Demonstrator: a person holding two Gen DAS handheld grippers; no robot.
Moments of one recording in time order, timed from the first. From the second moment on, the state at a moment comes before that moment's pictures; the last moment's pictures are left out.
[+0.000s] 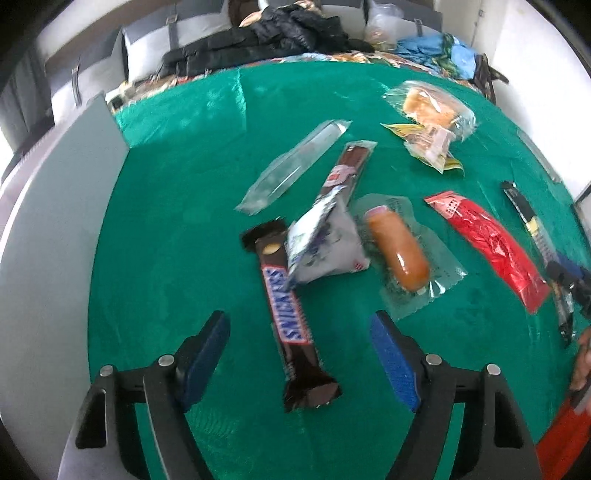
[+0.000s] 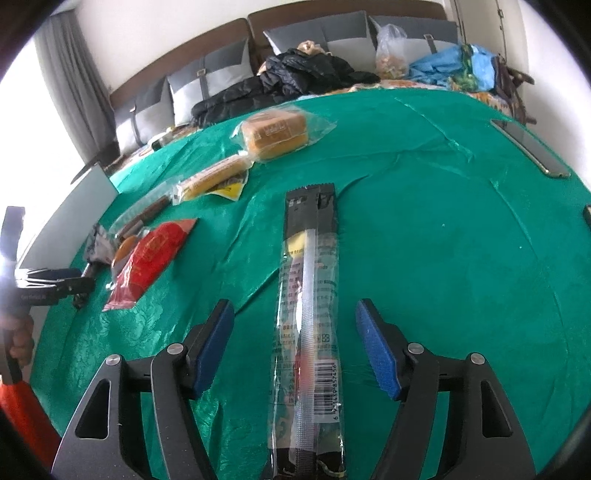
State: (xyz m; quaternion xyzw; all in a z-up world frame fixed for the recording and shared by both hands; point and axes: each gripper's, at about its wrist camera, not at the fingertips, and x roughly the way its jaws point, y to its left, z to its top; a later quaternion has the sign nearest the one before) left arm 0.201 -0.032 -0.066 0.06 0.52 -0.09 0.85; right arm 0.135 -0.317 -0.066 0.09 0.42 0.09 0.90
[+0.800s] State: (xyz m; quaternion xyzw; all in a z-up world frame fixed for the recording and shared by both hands) left arm 0.117 0.047 -0.008 -0.13 0.44 -0.14 0.88; right arm 0.186 -0.287 0.012 0.04 0.57 0.07 0.82
